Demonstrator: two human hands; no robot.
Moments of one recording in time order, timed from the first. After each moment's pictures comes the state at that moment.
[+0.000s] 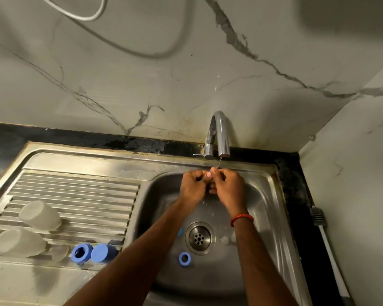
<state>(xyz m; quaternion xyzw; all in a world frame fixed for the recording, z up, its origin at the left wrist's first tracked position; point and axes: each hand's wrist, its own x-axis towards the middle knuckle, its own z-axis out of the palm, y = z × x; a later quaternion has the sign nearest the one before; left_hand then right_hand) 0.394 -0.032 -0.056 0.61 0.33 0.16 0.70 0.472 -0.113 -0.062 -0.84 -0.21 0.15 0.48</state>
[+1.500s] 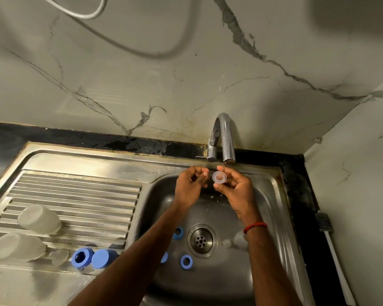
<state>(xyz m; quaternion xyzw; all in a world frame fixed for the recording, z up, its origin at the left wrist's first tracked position) 0.393 -0.005 -0.087 0.67 0.30 0.22 0.64 0.485 -0.127 -0.068 -0.74 -0.23 0.24 0.59</state>
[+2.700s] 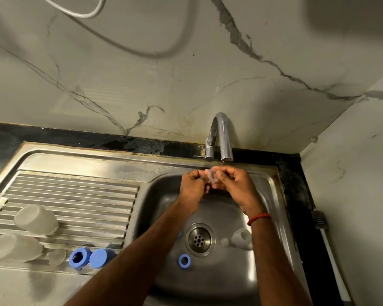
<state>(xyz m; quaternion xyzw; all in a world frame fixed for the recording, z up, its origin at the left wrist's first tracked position) 0.410 -0.022 -0.076 0.51 0.37 0.17 0.76 0.497 -0.125 -0.049 -0.73 -0.23 0.30 0.57</state>
